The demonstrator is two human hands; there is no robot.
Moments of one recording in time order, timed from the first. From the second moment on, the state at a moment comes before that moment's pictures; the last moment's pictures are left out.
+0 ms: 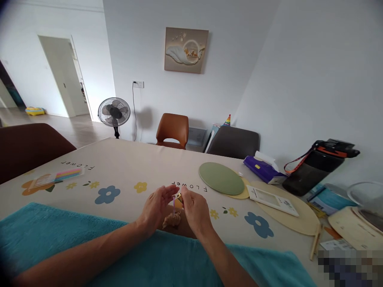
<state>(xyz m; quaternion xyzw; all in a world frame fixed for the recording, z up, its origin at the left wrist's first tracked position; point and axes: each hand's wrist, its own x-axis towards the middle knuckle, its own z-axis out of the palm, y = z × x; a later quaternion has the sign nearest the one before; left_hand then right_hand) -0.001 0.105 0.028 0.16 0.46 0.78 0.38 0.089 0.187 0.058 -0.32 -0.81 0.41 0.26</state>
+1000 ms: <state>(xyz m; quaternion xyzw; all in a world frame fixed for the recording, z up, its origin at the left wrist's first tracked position) -0.002 0.101 0.034 0.15 0.46 0.78 0.40 0.102 0.255 0.035 -0.47 -0.51 0.63 0.36</state>
